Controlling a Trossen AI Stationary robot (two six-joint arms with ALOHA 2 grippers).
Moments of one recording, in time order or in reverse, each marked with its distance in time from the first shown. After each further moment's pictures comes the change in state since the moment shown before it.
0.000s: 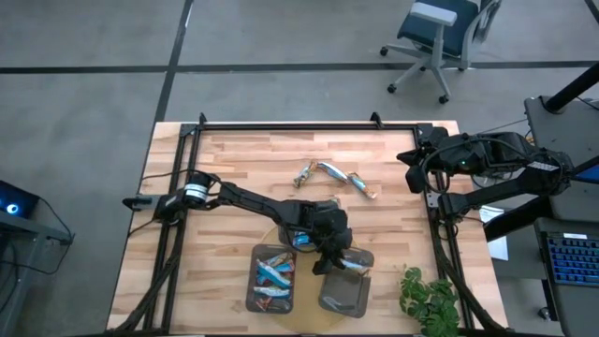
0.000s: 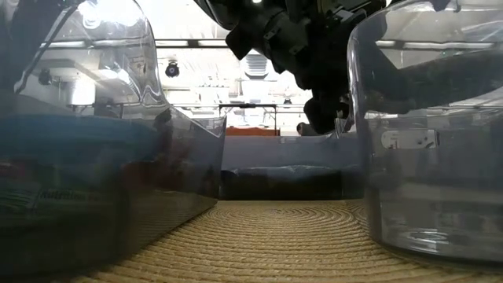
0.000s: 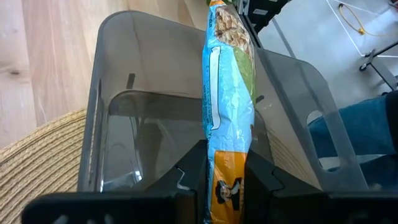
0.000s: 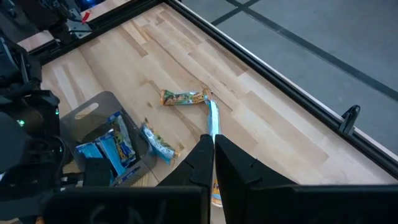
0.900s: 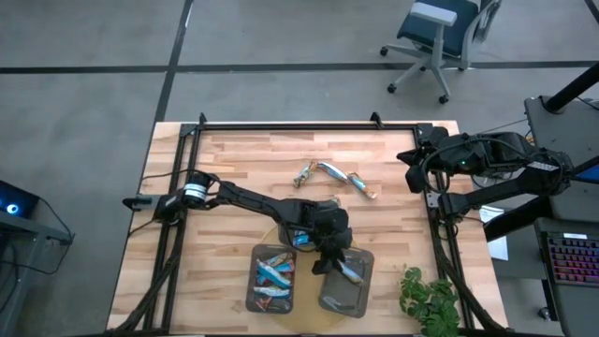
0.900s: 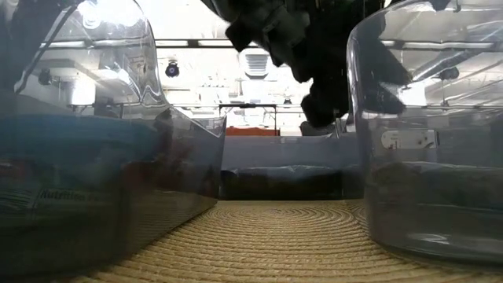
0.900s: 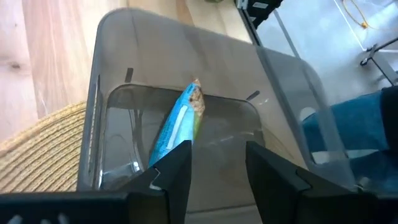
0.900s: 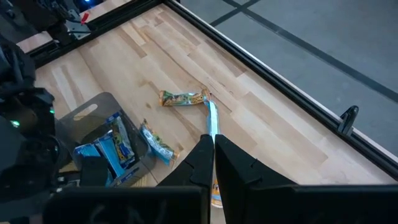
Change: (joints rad) left arm 0.002 -0.011 0.038 -0.087 0.003 0.005; right arm 0.000 0.000 0.000 0.001 0.006 0.000
